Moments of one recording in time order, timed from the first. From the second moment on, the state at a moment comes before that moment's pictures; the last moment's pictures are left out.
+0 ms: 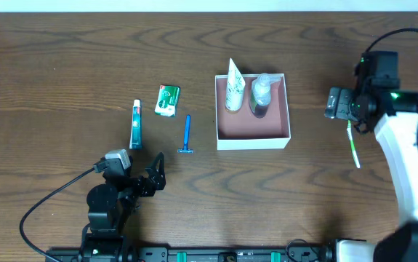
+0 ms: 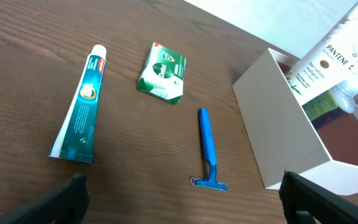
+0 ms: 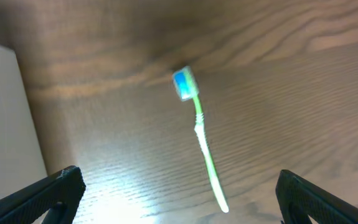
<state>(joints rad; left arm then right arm) -0.05 0.29 0.03 -0.12 0.23 -0.44 -0.05 1.51 1.24 -0.87 0.19 0.13</state>
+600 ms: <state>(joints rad) -0.05 0.29 0.03 -0.12 0.23 -0.44 -0.10 1.77 1.24 -0.83 0.17 -0.06</state>
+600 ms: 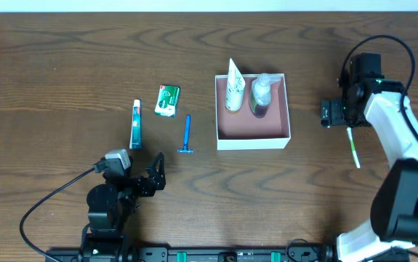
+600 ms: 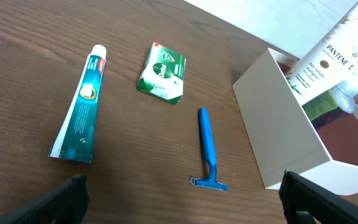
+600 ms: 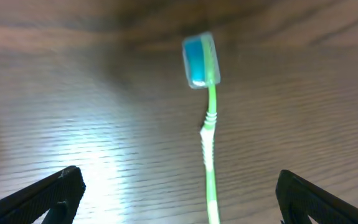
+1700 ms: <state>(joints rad) -0.05 0.29 0.03 -0.12 0.23 -0.44 -0.23 1.89 1.24 -0.84 0.03 -0.26</state>
